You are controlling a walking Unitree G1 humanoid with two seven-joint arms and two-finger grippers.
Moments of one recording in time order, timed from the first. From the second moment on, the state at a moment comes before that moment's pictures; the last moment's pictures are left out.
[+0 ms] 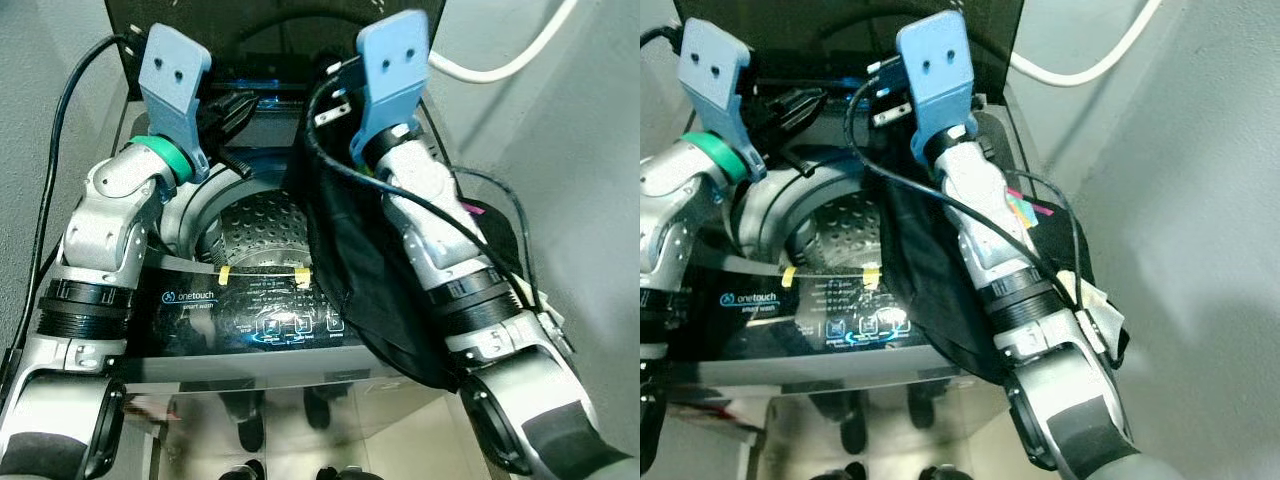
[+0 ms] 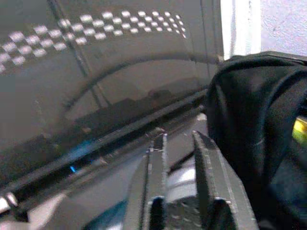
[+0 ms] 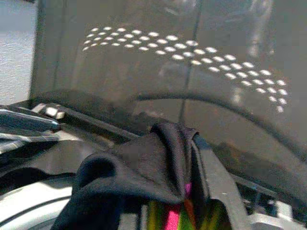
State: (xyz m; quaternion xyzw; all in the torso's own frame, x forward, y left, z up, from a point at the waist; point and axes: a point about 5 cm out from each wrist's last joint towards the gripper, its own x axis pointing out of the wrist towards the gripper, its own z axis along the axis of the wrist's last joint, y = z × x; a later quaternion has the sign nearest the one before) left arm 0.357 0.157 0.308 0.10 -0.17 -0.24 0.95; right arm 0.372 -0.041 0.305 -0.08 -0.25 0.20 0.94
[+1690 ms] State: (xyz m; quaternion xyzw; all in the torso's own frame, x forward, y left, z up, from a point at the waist) left arm 0.279 0.161 0.295 0.20 -0.12 -0.37 0.90; right arm 0.291 -0.218 0.245 -0.18 -0.04 0.47 0.86
